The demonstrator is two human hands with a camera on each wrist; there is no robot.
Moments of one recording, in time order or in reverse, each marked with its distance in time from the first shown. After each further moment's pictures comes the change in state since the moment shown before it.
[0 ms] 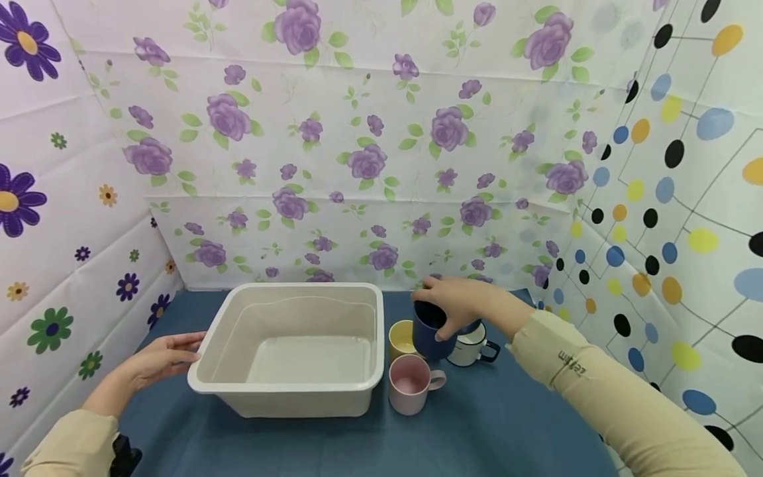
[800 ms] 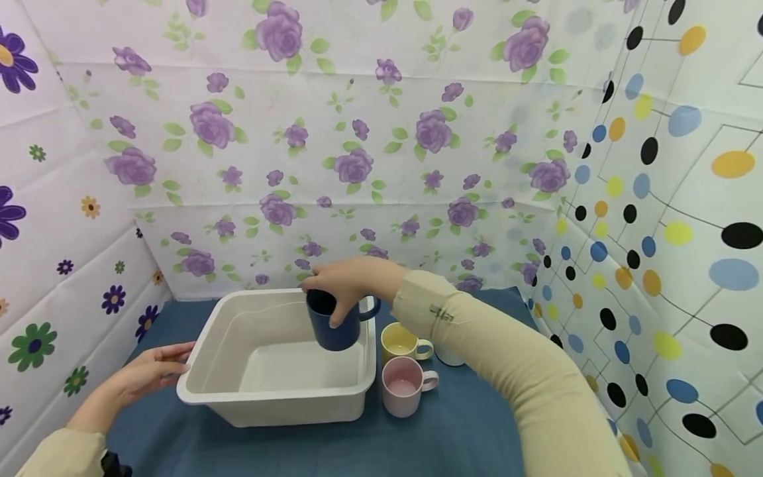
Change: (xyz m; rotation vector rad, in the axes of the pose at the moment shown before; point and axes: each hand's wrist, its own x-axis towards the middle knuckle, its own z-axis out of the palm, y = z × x) left_hand 0.000 0.001 -0.002 -0.006 -0.028 -0.004; right_hand 0.111 -0.084 -0.072 -0.114 -0.118 -0.114
